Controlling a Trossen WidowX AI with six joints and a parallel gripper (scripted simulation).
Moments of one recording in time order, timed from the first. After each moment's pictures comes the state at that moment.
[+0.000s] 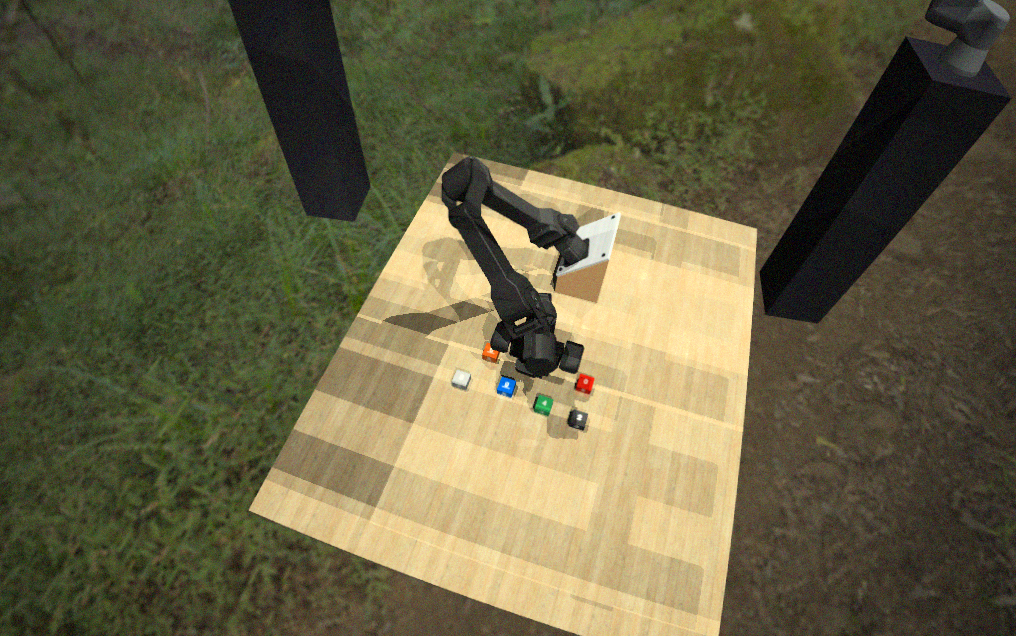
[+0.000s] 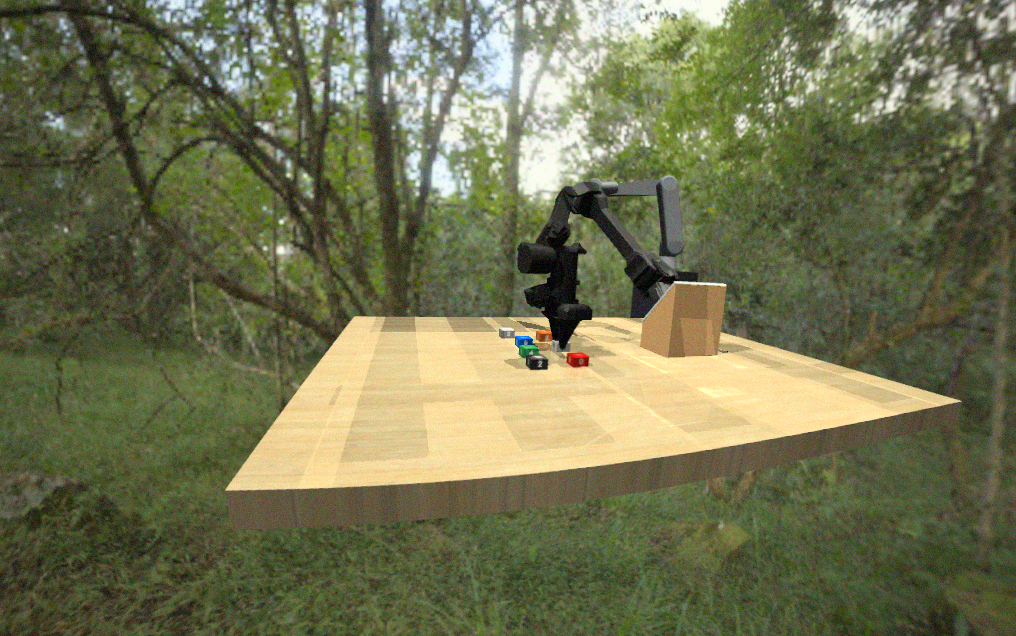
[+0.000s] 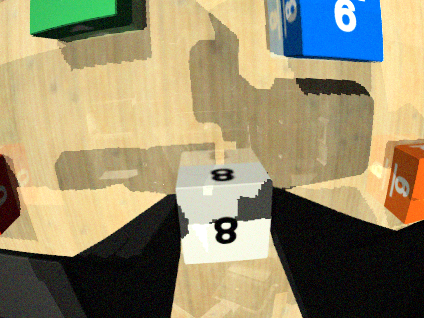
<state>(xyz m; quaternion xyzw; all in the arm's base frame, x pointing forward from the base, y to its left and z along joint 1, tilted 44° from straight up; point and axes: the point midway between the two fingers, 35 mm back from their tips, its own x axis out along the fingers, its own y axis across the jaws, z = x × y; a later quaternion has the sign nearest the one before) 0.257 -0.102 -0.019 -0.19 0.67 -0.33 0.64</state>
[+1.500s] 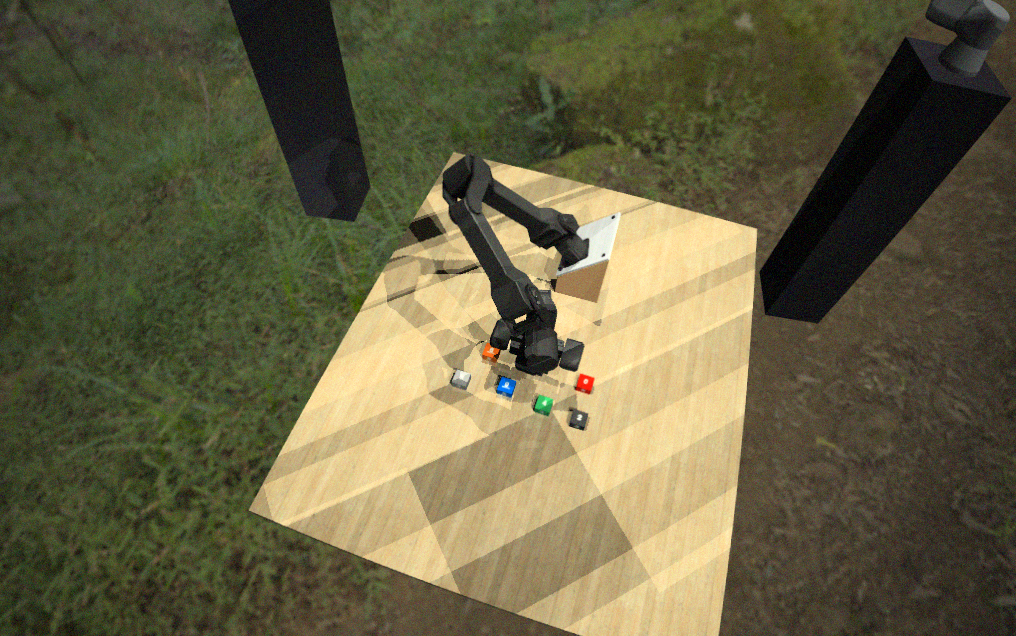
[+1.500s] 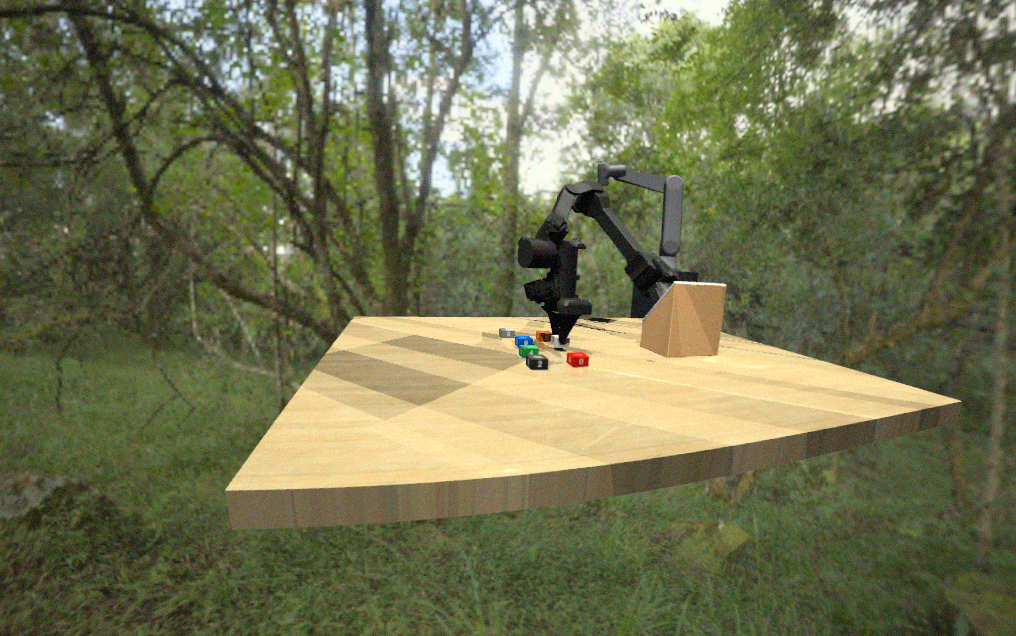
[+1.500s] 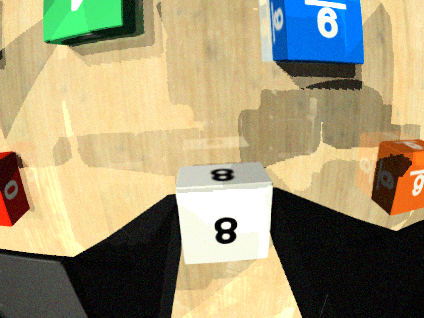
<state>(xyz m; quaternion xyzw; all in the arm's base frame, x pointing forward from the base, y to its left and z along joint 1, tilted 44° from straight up) 0.259 -0.096 -0.011 -0.19 0.67 -0.33 0.64</state>
